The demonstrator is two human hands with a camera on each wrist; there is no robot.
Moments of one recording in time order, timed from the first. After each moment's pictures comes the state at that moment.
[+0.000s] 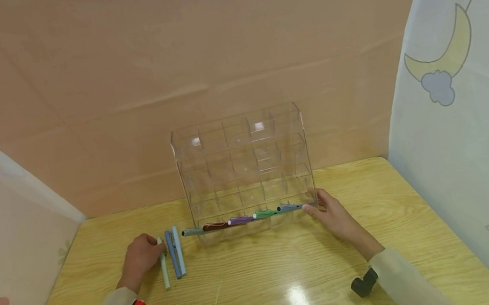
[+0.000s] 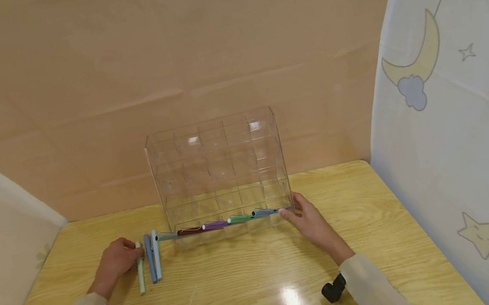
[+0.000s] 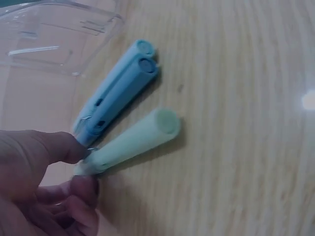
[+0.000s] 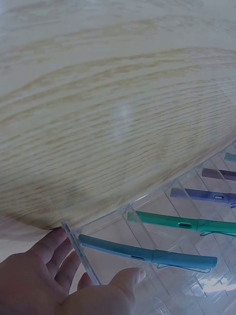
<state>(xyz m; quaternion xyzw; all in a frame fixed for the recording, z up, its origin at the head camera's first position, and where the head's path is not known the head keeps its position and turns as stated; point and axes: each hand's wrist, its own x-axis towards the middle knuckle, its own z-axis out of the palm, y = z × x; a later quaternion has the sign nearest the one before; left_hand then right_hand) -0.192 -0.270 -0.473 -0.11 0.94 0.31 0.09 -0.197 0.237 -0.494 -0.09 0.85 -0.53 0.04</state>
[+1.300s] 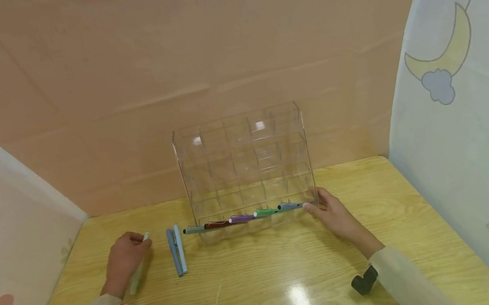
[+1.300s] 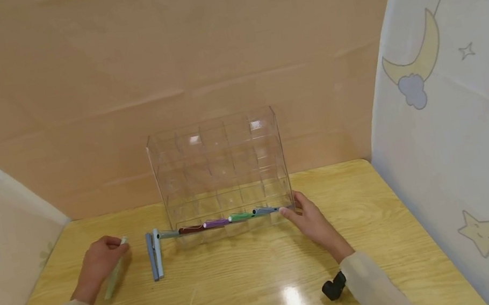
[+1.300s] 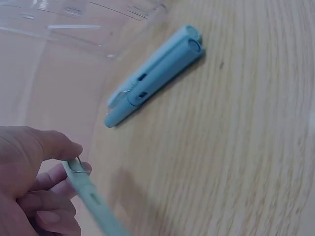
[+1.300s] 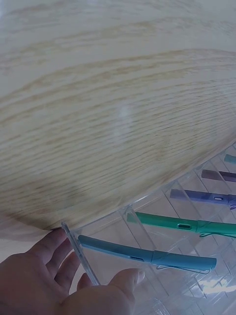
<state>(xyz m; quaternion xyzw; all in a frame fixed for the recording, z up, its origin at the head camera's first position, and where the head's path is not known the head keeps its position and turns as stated) -0.180 -0.301 -0.459 -0.10 0.94 0.32 0.06 -0.198 0.239 -0.497 -0.09 0.84 -0.53 0.04</state>
